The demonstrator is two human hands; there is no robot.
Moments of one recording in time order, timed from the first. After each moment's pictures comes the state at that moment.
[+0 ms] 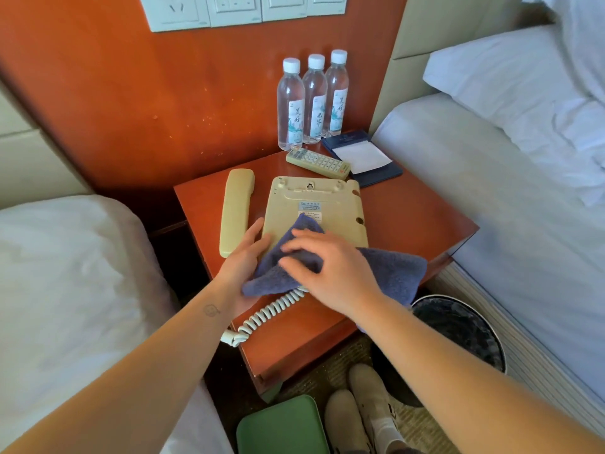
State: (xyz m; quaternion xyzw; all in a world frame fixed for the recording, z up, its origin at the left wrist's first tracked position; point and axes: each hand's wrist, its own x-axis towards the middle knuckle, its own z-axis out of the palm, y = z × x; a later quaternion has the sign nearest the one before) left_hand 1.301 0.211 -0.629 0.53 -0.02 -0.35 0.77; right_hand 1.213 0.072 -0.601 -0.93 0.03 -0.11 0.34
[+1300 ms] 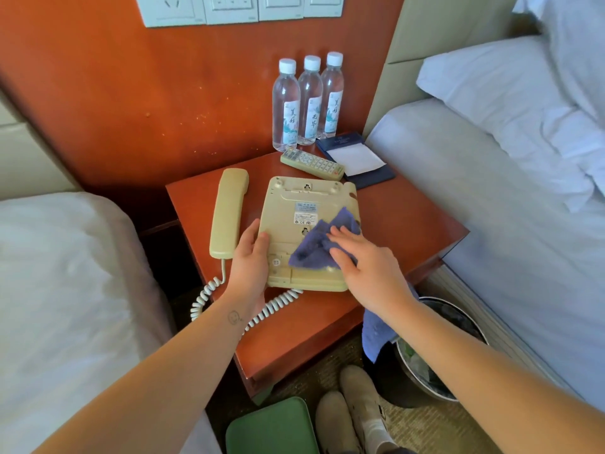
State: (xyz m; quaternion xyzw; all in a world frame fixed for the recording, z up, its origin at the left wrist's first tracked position) left_hand 1.289 0.189 -0.634 0.62 0.05 -0.23 0.75; right_hand 1.192 0.033 -0.595 -0.94 0.12 -0.06 0.30
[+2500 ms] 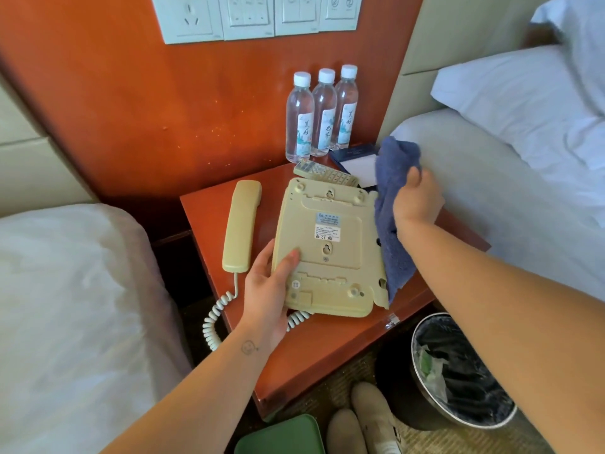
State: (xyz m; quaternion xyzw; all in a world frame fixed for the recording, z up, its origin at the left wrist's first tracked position) left_hand 1.269 0.192 -0.627 0.50 0.07 -0.26 0.82; right_hand 1.296 -0.046 -0.573 -0.79 0.41 -0.28 0.35
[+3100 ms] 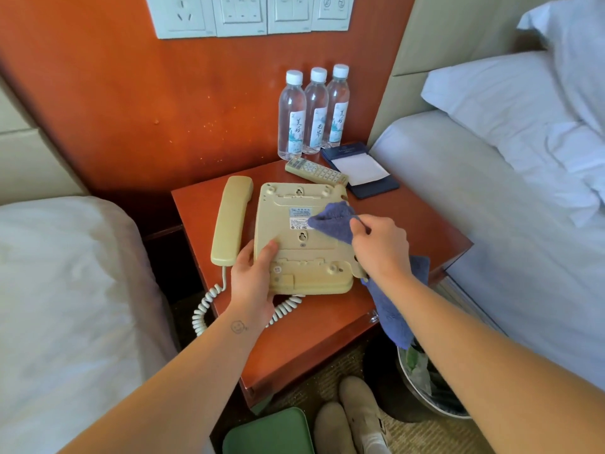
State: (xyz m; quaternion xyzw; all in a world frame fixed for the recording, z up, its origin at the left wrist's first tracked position) left_hand 1.278 0.186 -0.625 0.51 0.15 -0.22 0.82; right_hand 1.233 0.016 -0.581 -0.90 0.30 -0.14 0.29
